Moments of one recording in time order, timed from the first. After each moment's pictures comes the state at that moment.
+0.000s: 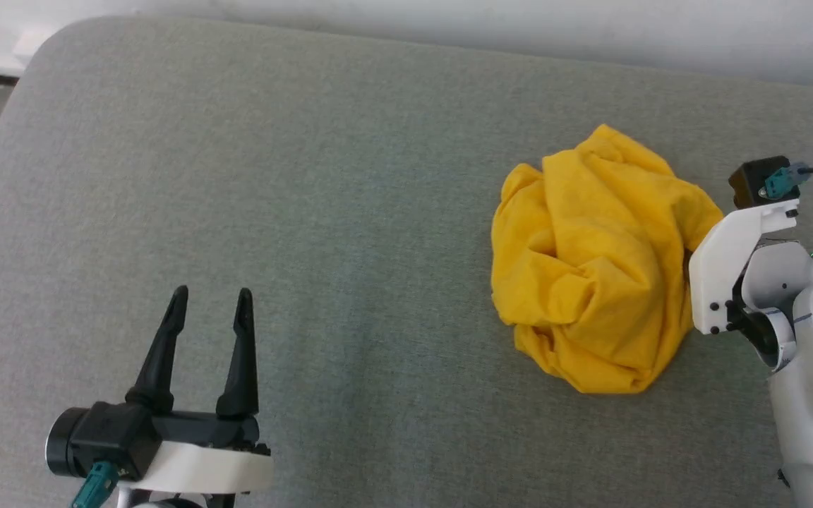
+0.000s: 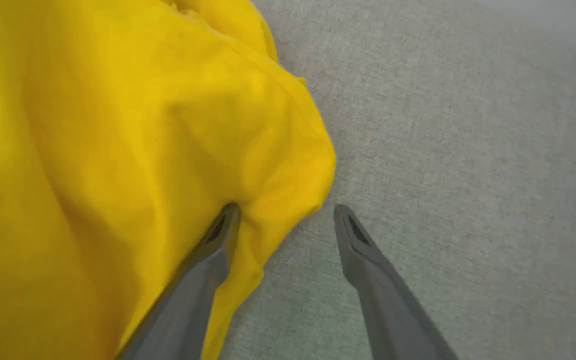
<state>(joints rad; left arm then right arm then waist) 0.06 0.13 -0.07 -0.17 -0.19 -0.02 -0.26 -0.51 -0.18 -0.03 0.39 0.06 0.13 0.67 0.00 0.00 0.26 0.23</state>
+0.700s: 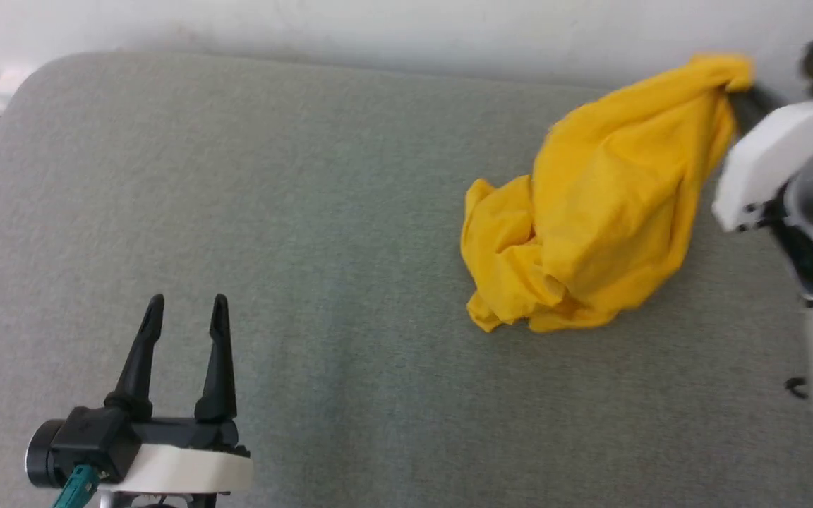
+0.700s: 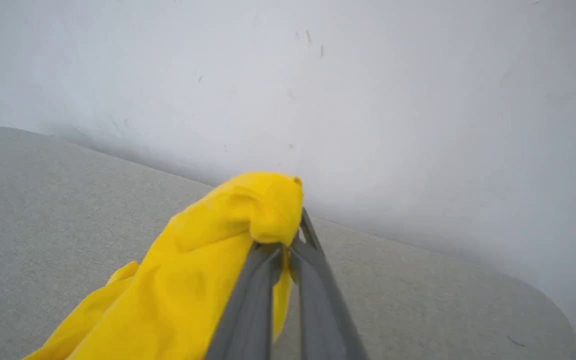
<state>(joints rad) 0.06 0.08 0.03 -0.13 -0.16 -0.08 -0.26 -0.62 -0.18 -0.03 0.19 0.12 0.13 0.46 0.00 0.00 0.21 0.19</state>
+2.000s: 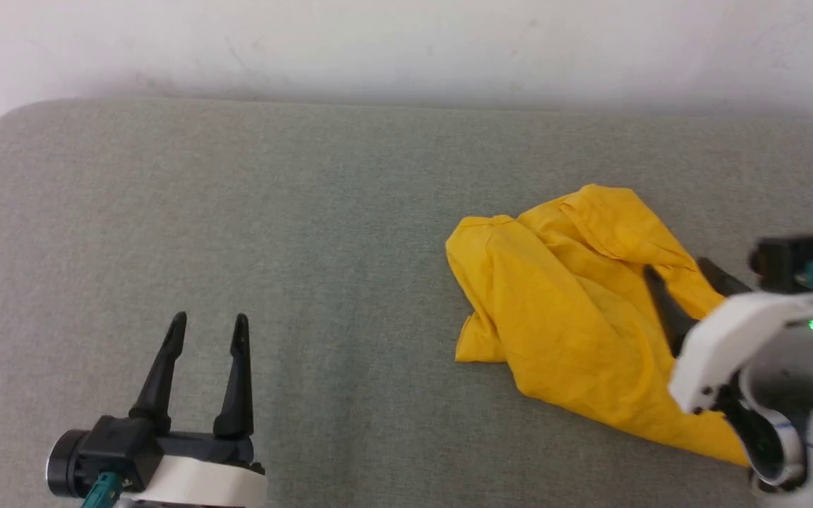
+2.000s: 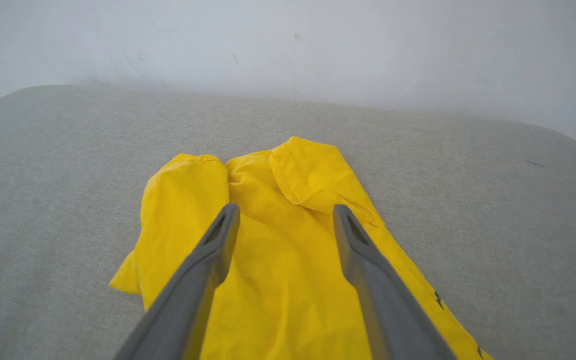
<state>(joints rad) 0.08 0.07 0.02 -0.11 -0.12 -0.11 -0.26 -0.13 -0.05 -0.07 -0.21 0.18 0.13 0.60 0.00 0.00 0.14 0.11</state>
